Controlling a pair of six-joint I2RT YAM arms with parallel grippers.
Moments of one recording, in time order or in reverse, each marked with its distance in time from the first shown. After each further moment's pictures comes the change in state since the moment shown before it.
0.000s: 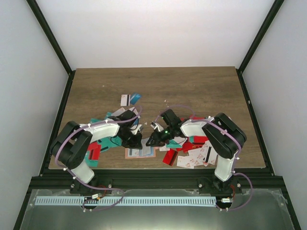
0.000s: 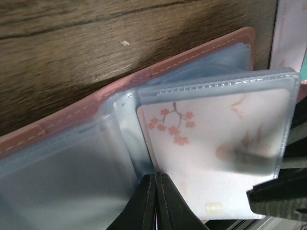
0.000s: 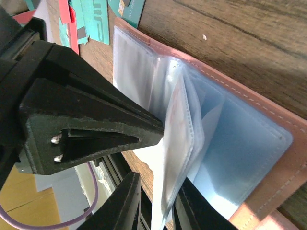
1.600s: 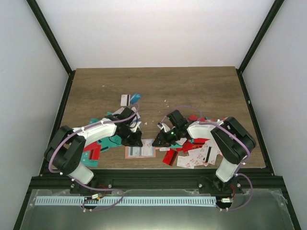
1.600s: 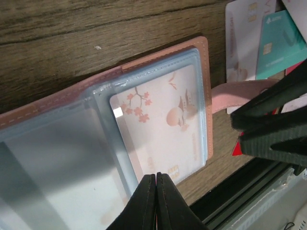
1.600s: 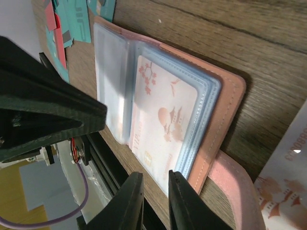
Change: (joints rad) left arm 0.000 -0.099 0.021 -0.056 0.003 -0.031; right arm -0.048 -0.116 -0.089 -0.063 0.061 -0.024
